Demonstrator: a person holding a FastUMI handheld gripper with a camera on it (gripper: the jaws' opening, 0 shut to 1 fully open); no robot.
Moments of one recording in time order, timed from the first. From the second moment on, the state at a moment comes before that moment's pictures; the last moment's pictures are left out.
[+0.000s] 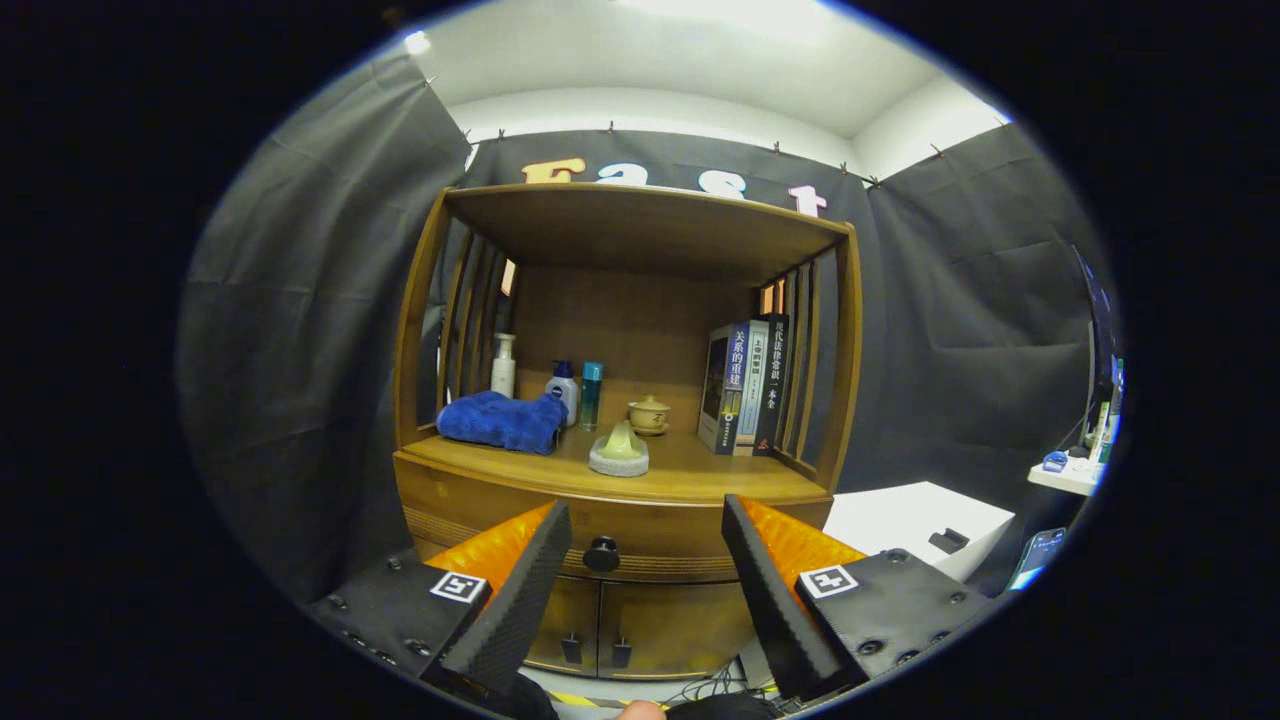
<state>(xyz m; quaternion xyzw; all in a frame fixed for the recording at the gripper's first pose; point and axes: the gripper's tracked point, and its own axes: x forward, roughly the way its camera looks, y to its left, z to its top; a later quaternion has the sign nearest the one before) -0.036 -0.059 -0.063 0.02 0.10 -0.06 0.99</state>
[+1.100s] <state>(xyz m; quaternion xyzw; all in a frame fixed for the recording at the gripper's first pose) -0.039 -0.058 -0.055 0.03 0.08 -0.06 0.99</state>
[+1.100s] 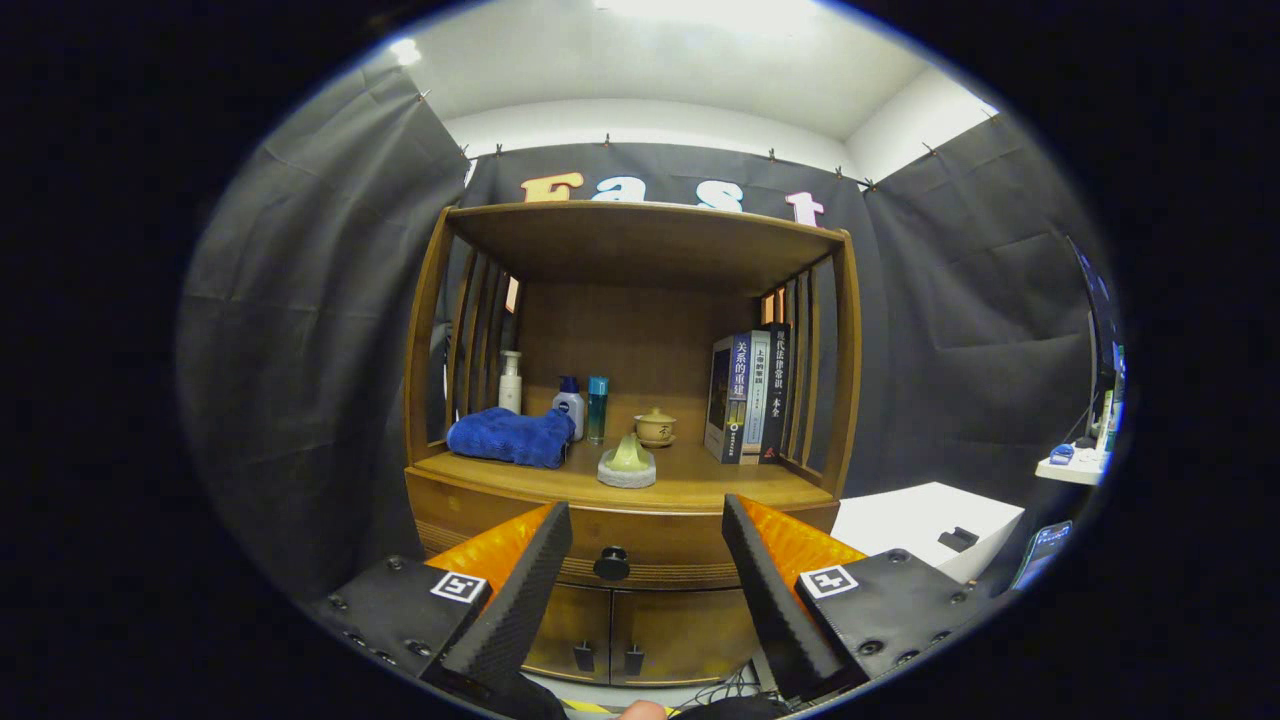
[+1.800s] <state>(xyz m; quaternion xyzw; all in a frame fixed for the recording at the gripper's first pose) -0.041 -0.056 -0.056 0.04 0.08 -0.06 0.99</state>
